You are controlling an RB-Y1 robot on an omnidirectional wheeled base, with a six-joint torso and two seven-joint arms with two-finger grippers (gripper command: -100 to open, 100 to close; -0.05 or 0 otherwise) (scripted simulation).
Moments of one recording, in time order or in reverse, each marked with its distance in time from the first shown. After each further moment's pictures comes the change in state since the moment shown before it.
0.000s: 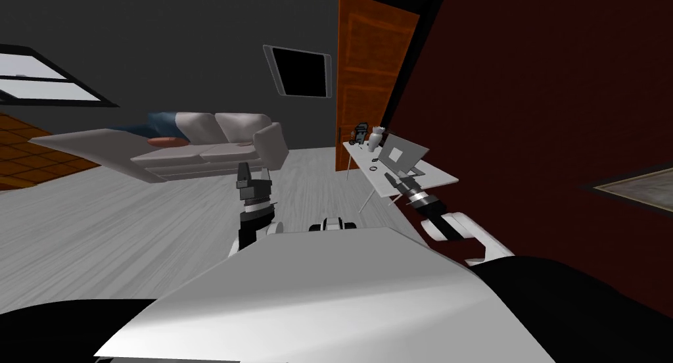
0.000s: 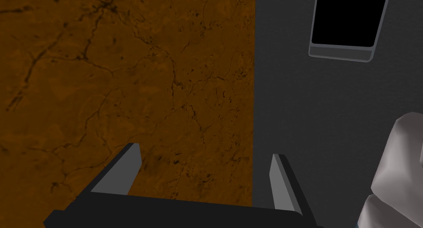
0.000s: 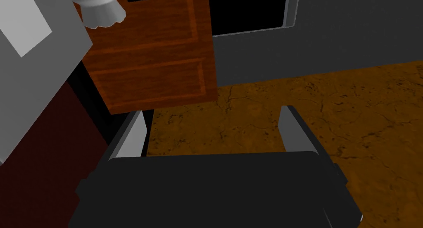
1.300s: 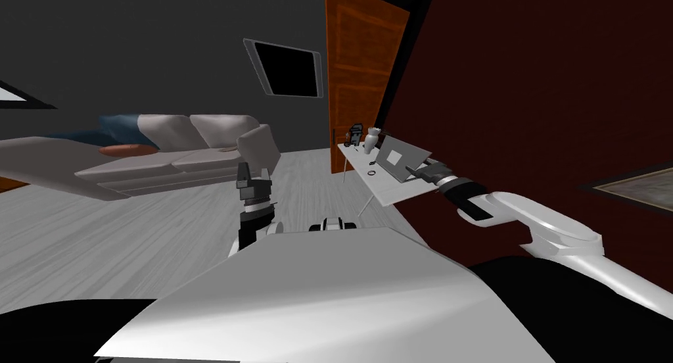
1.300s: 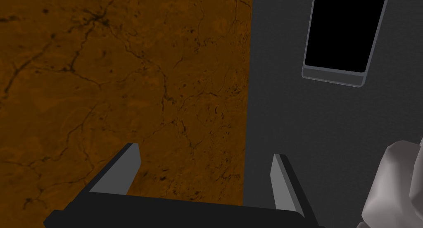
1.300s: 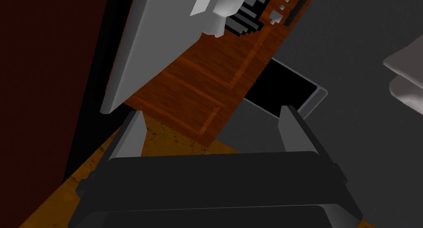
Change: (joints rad) left arm 0.000 0.000 0.000 0.000 0.000 0.000 0.000; right arm 0.041 -0.359 -0.226 0.193 0.195 0.157 0.004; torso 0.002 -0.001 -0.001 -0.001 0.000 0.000
